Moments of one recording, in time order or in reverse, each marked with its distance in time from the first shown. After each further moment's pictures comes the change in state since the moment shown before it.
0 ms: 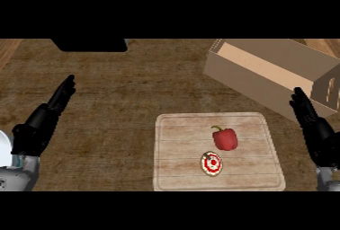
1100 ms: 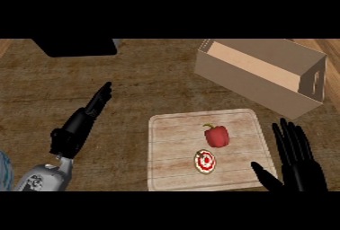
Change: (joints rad) left arm -0.032 -0.142 -0.106 0.015 0.011 -0.048 -0.001; right arm 0.238 -0.026 0.298 -0.204 1.270 -0.445 0.285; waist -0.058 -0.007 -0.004
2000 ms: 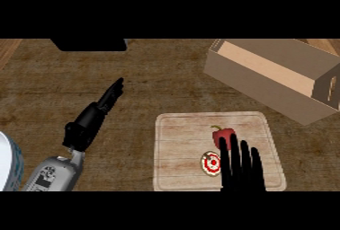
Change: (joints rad) left arm -0.063 -0.058 -0.007 0.044 -0.024 -0.041 -0.003; right arm -0.046 0.394 0.409 -0.363 0.473 0.845 0.653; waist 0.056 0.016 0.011
